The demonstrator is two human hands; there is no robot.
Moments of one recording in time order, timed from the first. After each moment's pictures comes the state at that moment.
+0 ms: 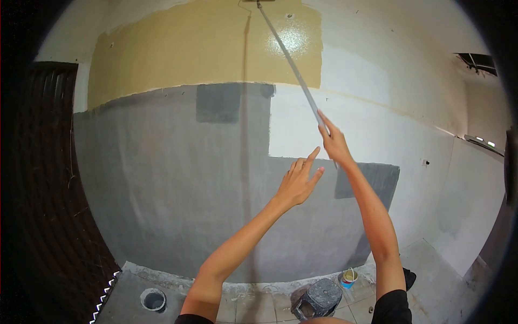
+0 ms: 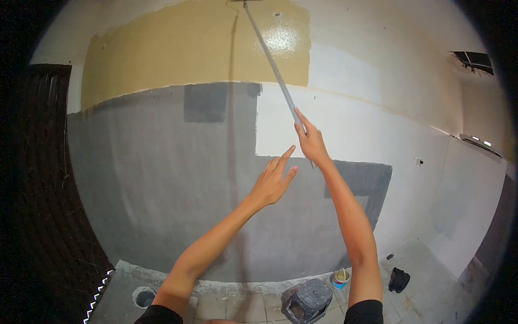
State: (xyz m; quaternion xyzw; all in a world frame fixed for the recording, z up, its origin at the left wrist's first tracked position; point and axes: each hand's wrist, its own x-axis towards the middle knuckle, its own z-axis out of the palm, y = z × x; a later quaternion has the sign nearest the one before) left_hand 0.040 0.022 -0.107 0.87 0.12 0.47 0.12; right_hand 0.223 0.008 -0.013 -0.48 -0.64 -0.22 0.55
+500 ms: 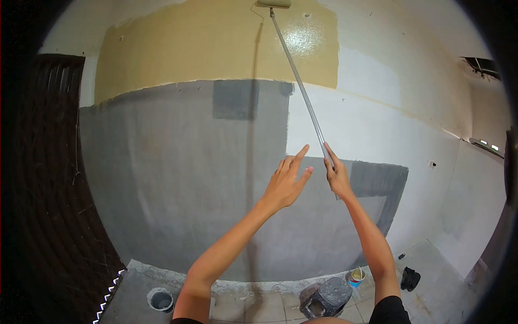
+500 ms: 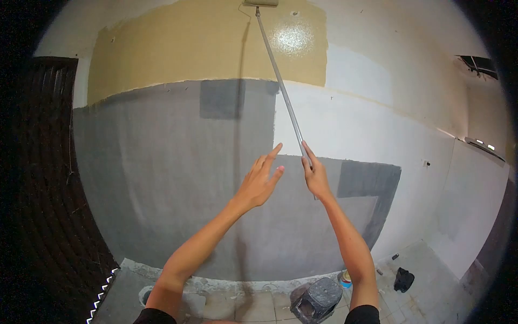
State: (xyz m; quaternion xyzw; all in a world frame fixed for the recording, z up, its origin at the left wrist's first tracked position) left_hand -0.078 0.061 -0.117 0.85 0.14 0.49 0.10; right_hand 0.136 0.015 -0.105 -0.56 -0.60 -0.09 0.56
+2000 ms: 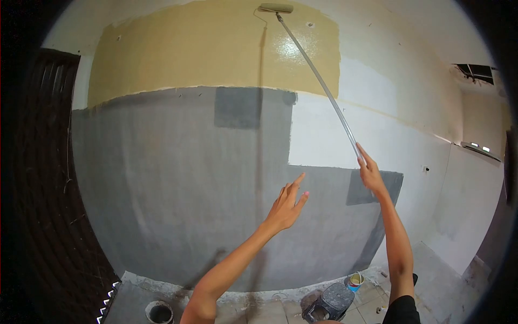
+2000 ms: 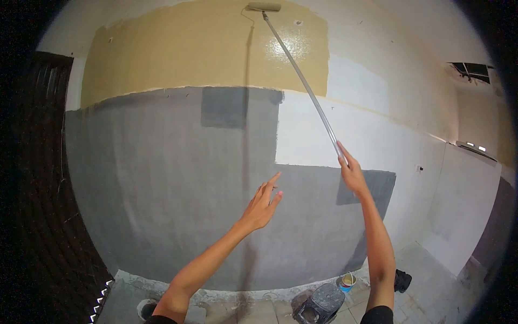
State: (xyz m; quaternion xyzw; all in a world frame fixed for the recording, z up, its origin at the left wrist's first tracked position) left_hand -0.115 0.115 -0.162 0.86 0.14 0.44 0.22; right_hand 0.173 -0.015 -0.066 -0.59 -0.58 -0.11 0.55
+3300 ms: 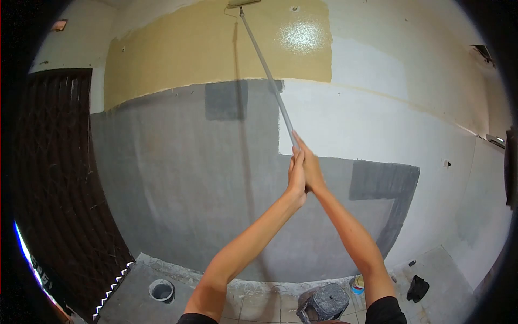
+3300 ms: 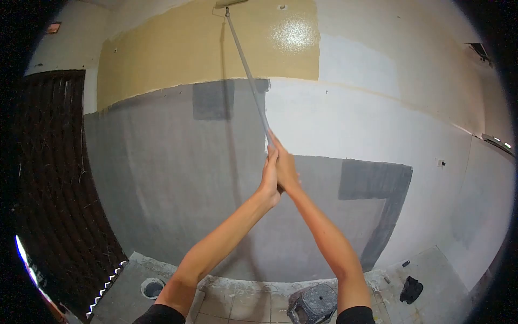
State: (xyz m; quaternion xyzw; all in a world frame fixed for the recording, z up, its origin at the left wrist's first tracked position) left_hand 0.121 0.039 -0.109 0.49 0.09 0.51 0.70; right_hand 0.188 0.035 -0.087 -0.47 -0.64 0.00 0.61
